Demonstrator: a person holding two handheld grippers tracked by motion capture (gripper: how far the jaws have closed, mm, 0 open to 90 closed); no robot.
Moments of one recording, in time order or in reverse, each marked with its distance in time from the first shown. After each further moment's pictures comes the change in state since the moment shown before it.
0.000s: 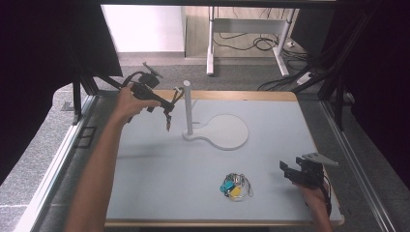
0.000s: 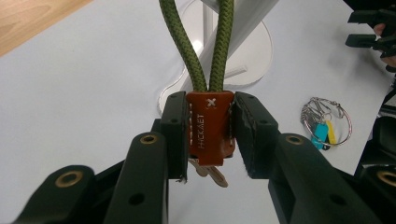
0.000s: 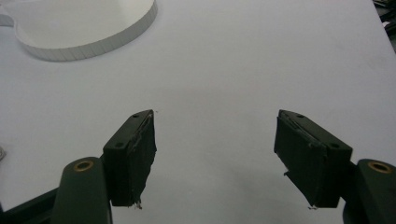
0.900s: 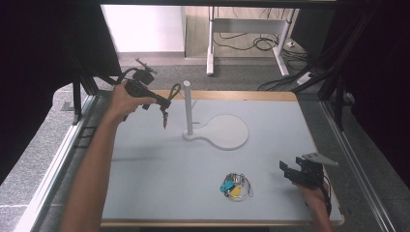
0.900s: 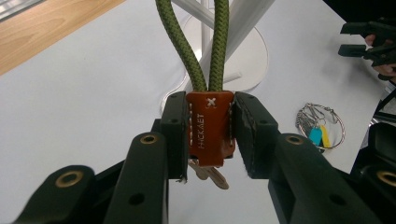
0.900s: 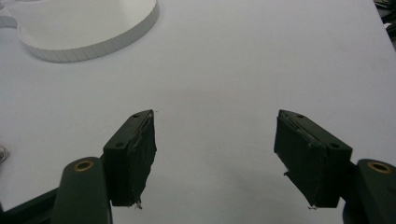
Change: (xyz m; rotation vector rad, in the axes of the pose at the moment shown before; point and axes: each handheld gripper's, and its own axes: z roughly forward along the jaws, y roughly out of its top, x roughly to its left) left arm -0.005 -0.002 -0.022 -0.049 0.015 -0.010; right arm 0.001 0.000 -0.001 -0.002 0.005 0.001
